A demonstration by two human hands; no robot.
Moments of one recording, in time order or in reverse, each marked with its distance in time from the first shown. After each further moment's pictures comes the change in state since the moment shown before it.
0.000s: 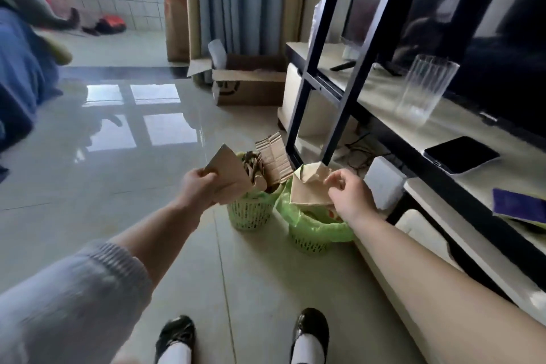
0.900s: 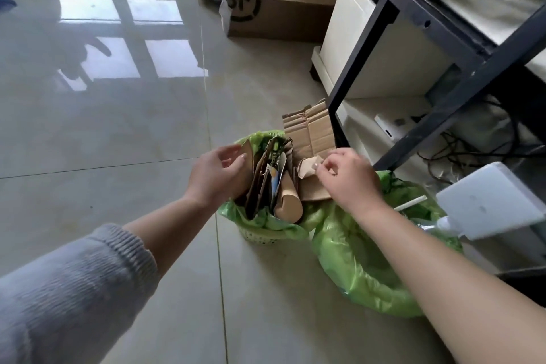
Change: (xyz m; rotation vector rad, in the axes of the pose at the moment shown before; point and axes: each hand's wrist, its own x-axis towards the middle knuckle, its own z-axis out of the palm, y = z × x) left_hand 0.261 -0.099 0.034 0.358 0.053 0.117; right_hand 0.216 0.038 0.185 -0.442 -0.199 -0.181
